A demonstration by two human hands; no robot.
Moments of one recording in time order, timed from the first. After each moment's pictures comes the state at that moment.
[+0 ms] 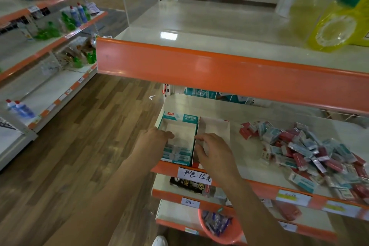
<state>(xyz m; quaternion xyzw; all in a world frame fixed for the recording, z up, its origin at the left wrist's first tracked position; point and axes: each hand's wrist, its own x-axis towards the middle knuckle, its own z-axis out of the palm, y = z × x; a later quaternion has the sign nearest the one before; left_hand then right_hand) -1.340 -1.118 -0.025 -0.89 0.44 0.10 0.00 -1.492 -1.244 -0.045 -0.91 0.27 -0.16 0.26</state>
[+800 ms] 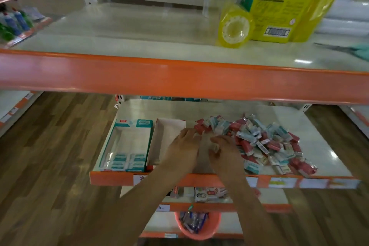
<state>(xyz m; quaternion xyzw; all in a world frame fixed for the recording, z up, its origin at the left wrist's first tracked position) -1.473 -1.244 -0.029 -0.76 0.61 0.02 -0.20 -1.599 -1.325 -0.057 -0.84 0.43 -0.24 0.21</state>
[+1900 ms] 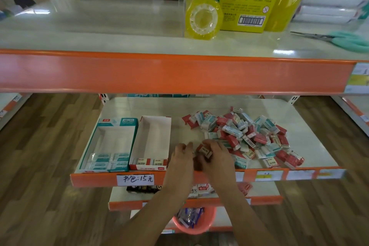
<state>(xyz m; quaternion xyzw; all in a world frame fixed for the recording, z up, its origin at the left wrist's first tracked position) -1.533 -1.240 -0.062 -0.83 0.49 0.11 -0.26 -1.626 -1.328 -0.088 -0.83 0.44 -0.26 0.24</state>
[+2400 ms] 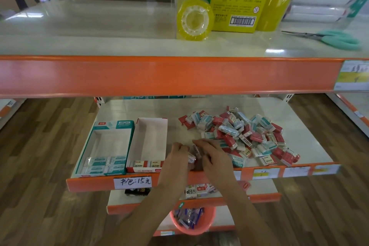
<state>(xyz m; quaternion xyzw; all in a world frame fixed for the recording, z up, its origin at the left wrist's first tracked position) -1.524 -1.244 -0.054 -0.82 0.49 0.14 -0.26 -1.635 -1.333 -0.081 -0.85 0.37 -0.25 0.29</state>
